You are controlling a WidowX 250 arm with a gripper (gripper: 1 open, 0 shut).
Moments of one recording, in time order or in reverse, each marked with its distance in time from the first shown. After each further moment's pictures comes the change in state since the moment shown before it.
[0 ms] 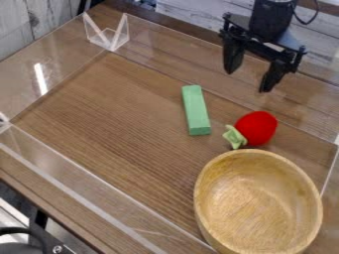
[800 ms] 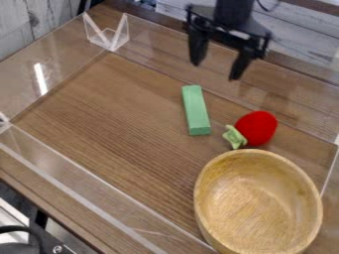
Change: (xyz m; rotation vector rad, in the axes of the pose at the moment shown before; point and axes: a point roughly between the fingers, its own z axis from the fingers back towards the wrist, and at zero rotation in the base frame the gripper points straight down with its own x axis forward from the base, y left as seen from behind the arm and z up) arm -0.024 0.049 0.012 0.040 -0.002 0.227
